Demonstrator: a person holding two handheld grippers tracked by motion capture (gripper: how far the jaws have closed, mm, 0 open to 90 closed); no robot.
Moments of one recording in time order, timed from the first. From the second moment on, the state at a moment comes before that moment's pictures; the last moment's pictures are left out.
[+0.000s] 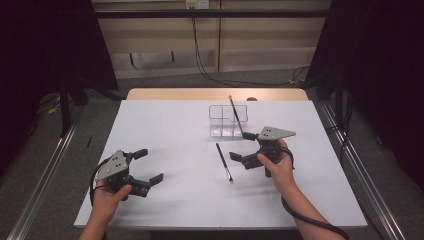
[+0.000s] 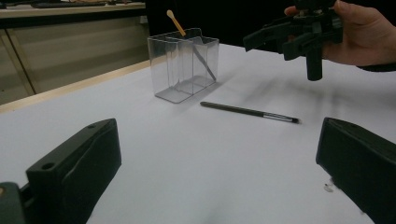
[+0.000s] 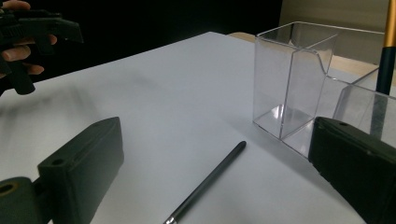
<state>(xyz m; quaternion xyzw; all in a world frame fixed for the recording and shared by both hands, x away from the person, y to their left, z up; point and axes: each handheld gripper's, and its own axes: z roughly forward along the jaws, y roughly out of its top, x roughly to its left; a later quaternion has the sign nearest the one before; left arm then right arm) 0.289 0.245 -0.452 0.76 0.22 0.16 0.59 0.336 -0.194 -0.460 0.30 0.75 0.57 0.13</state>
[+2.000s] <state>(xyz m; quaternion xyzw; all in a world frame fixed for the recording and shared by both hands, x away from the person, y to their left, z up) 0.289 0.245 -0.452 0.76 0.22 0.16 0.59 0.360 -0.146 -0.451 0.35 0.90 0.26 0.04</state>
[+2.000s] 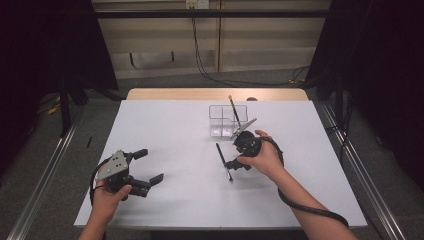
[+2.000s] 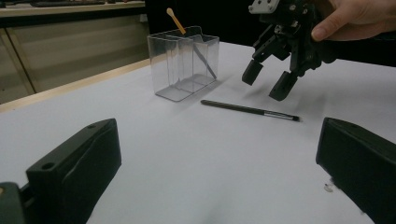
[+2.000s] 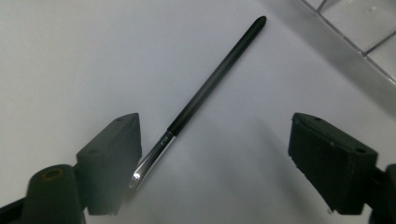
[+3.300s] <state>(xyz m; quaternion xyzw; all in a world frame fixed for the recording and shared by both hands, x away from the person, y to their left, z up) 0.290 0.245 -0.453 0.76 0.22 0.16 0.59 0.358 -0.129 -0.451 0.34 0.92 0.19 0.01</state>
